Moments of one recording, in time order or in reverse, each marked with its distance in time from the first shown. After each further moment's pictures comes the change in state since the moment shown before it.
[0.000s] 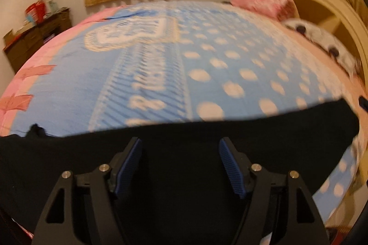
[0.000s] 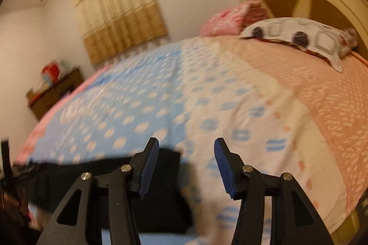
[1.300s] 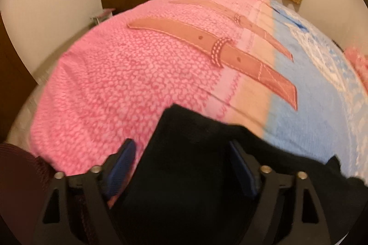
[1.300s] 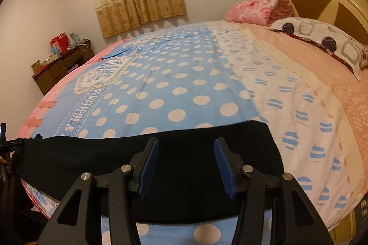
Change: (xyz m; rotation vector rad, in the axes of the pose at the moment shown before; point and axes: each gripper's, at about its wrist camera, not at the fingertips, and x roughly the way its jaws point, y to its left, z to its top) left arm -0.022 0.433 -0.055 -0.558 0.129 0.296; right arm 0.010 0.107 -0.019 -0.060 0.098 0.002
